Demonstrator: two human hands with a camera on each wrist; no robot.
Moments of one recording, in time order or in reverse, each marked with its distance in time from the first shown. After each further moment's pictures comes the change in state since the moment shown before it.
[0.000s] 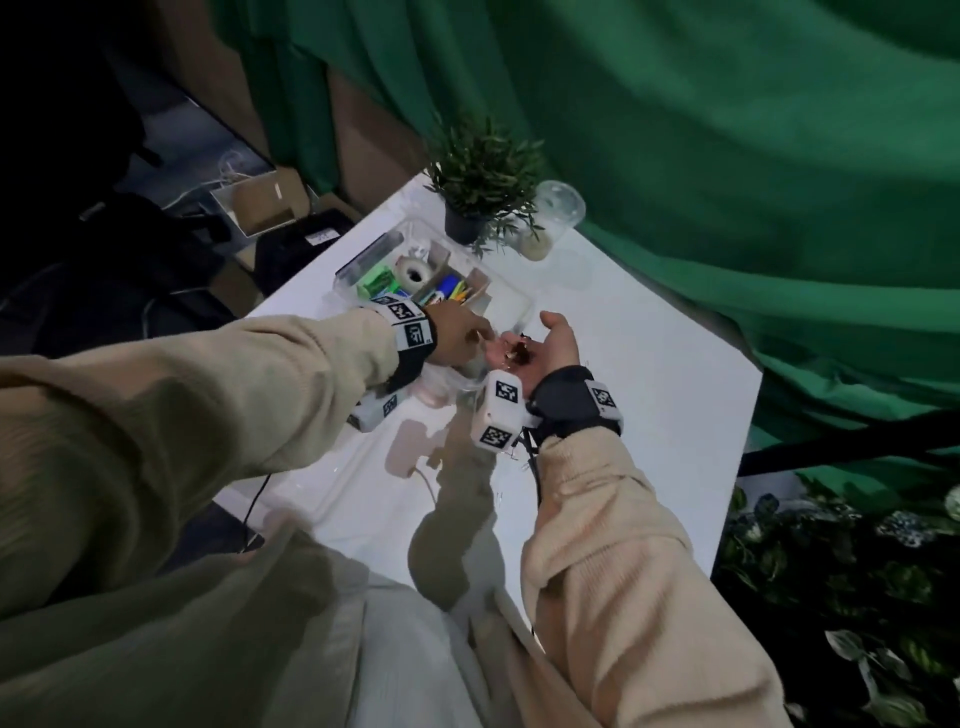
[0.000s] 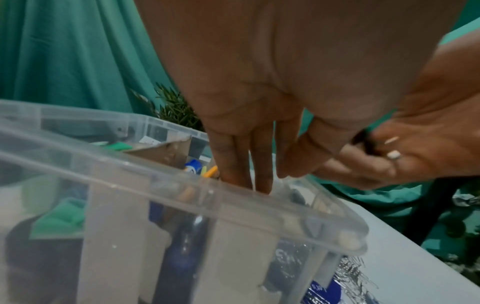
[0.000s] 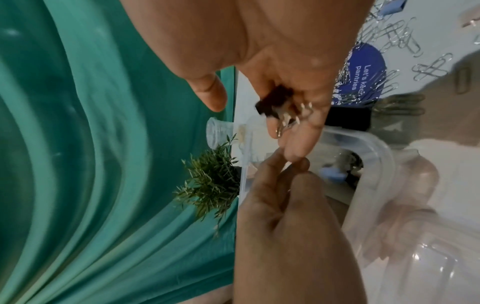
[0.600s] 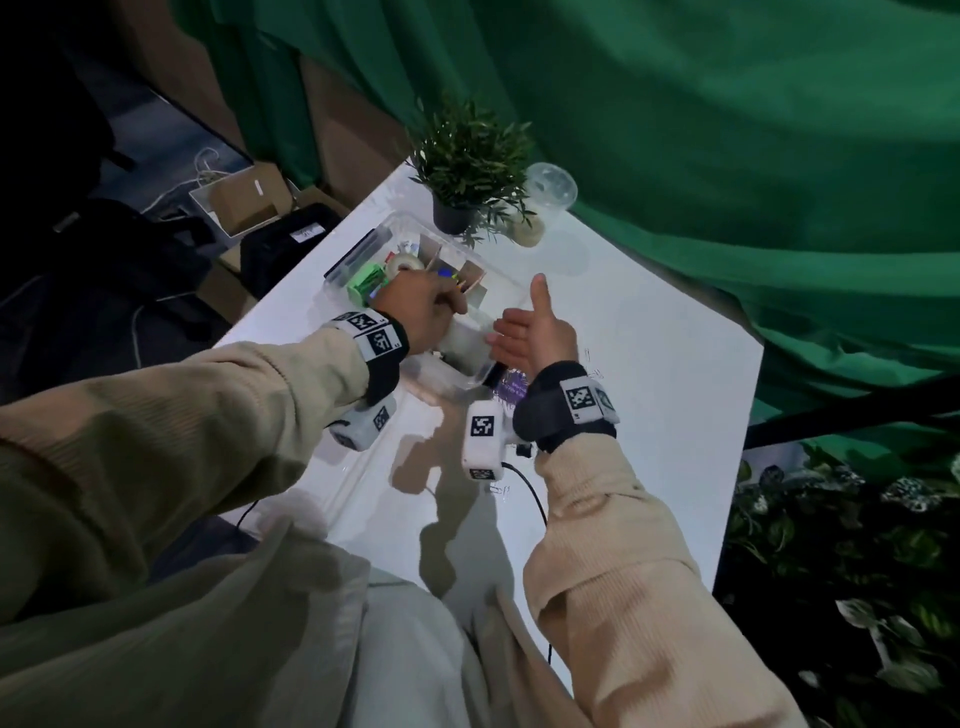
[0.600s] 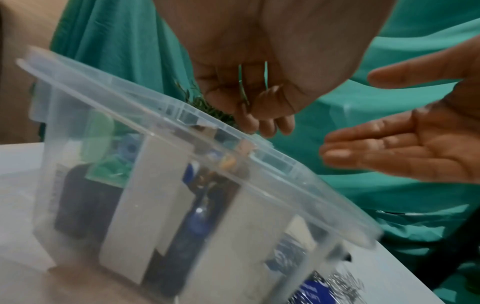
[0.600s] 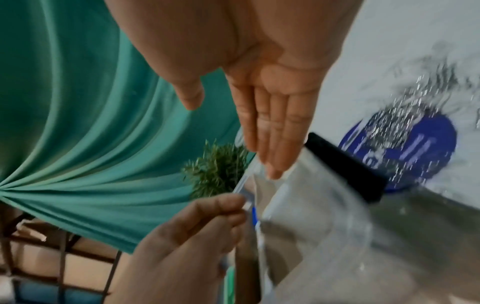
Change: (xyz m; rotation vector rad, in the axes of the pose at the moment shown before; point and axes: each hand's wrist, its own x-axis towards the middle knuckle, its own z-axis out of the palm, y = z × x) left_hand -0.009 -0.023 0.000 -0.262 0.474 -0.078; right_hand 0.003 0.001 0.002 -0.594 0.115 -0.329
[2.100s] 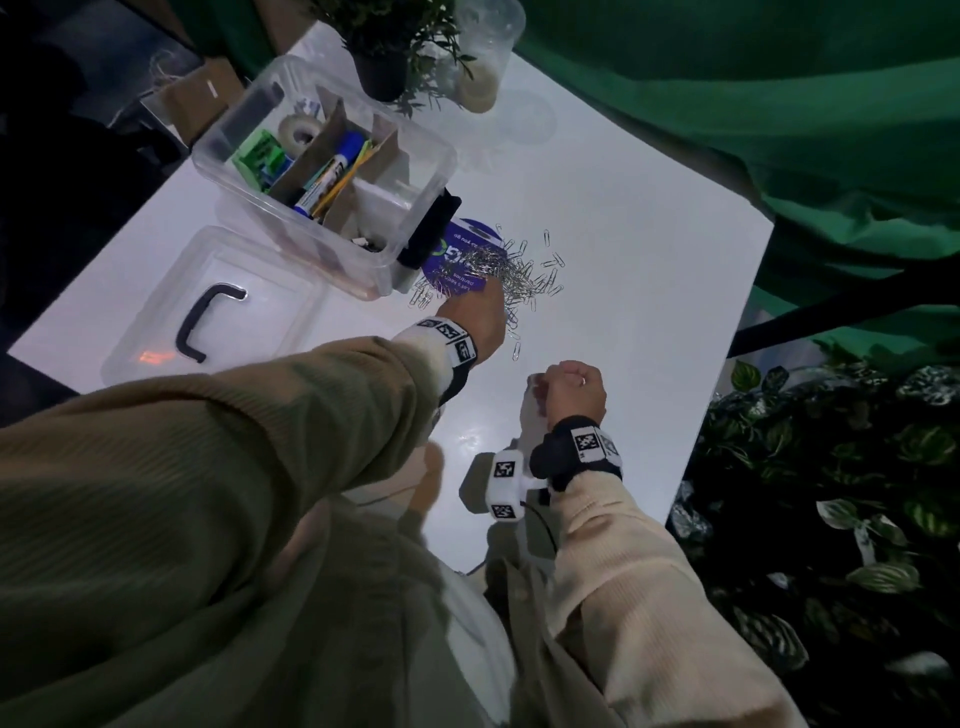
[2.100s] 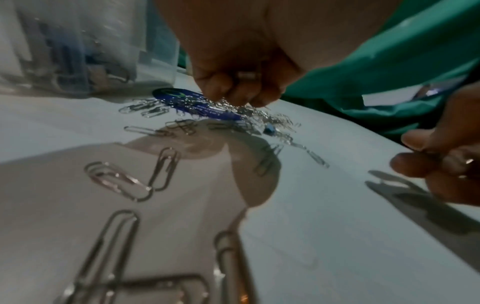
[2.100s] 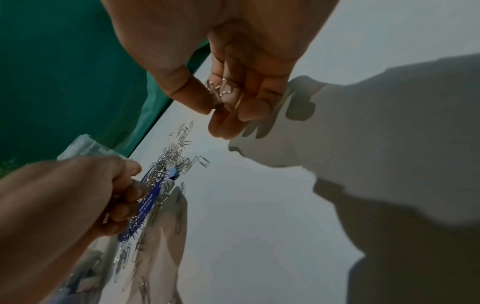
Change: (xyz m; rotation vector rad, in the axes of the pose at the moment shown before) left_hand -0.035 0.094 0.210 0.211 -0.298 -0.153; right_hand 0.024 0.176 -0.186 -0.140 0.375 0.031
